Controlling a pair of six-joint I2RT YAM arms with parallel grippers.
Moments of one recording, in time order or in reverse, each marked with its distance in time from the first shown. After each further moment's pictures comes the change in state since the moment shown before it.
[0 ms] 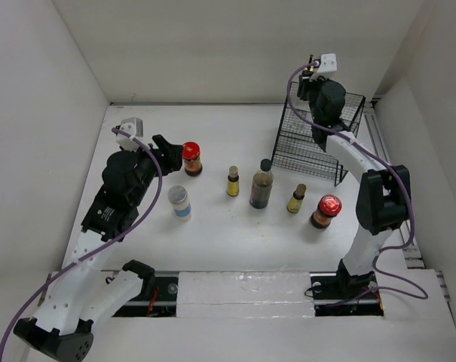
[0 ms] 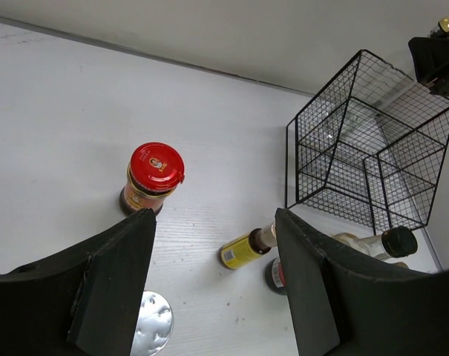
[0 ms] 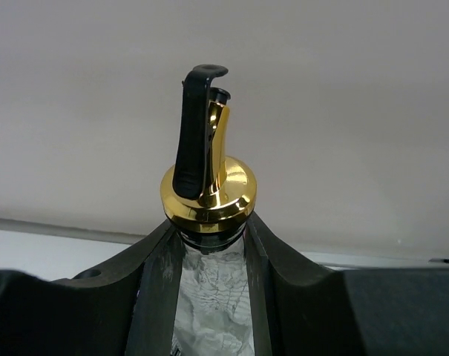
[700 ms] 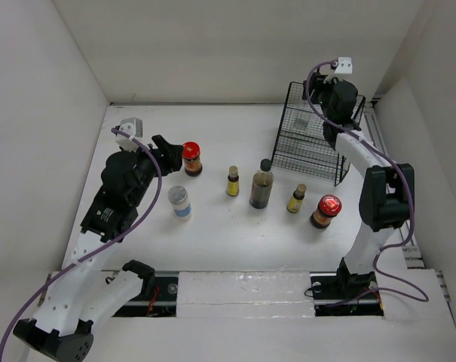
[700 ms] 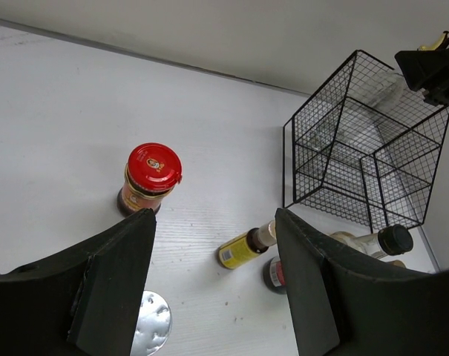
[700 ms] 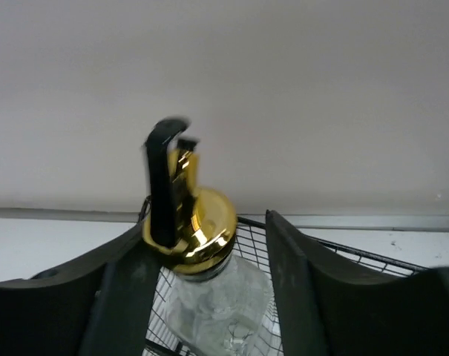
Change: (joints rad) left arm 0.000 -0.005 0.000 0.000 0.007 0.000; right arm -0.108 0.024 -0.026 -0.064 -0.116 0.207
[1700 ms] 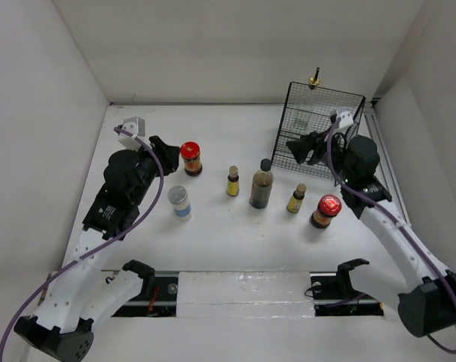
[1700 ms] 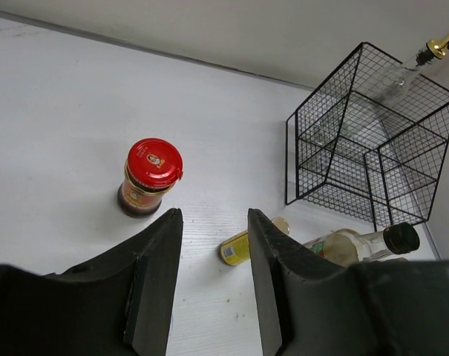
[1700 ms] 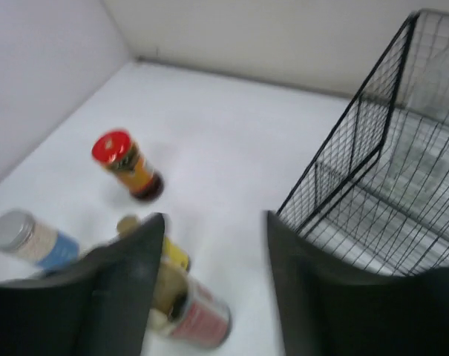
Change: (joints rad) left arm 0.000 0.012 -0.002 0.000 0.007 -0.001; right arm 0.148 -0.787 -0.547 -0.299 -0.294 0.106
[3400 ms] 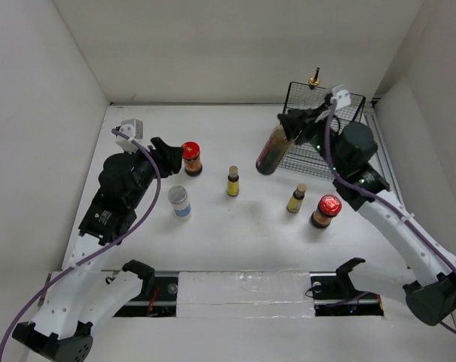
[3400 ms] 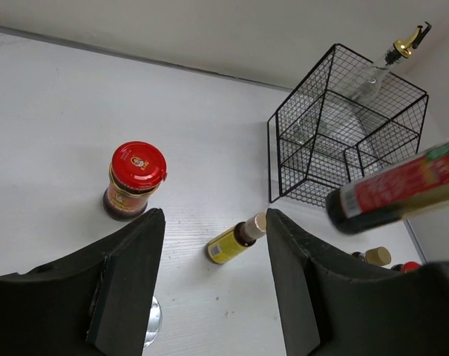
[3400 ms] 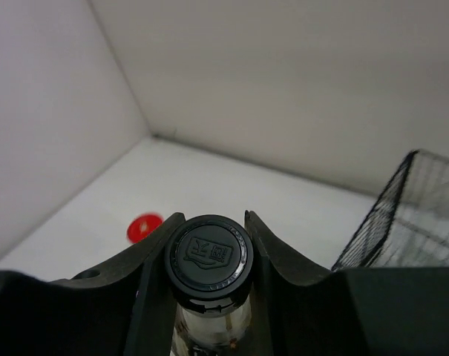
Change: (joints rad) left arm 0.000 -0.031 0.000 0.000 0.047 -0.002; right arm 0.271 0.047 0.211 -0.032 0.256 -0.051
